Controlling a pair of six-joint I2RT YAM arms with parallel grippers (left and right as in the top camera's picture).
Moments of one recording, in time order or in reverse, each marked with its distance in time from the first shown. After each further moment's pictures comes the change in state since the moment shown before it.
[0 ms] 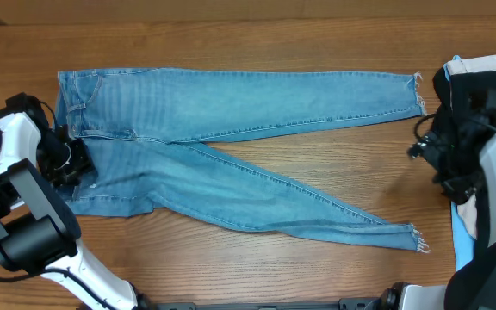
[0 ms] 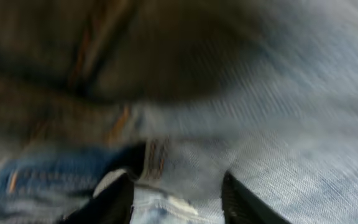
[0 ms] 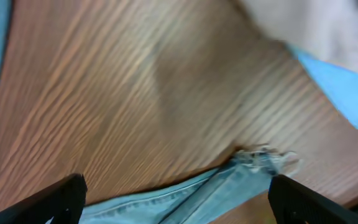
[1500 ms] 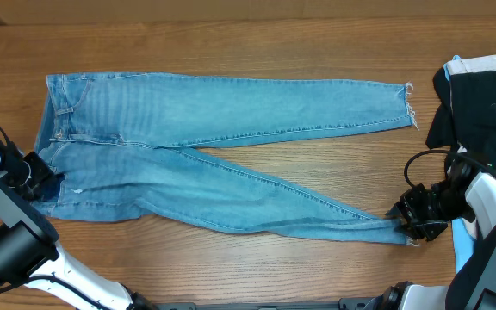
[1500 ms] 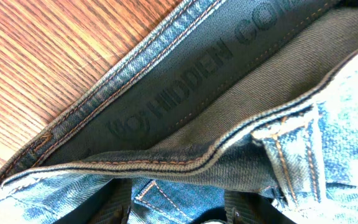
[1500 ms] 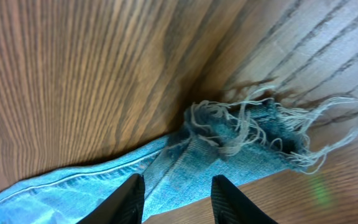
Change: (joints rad) left arm 0.229 0.022 0.007 0.139 -0.061 -0.081; right arm -0.101 0.000 -0.431 0.167 -0.290 -0.042
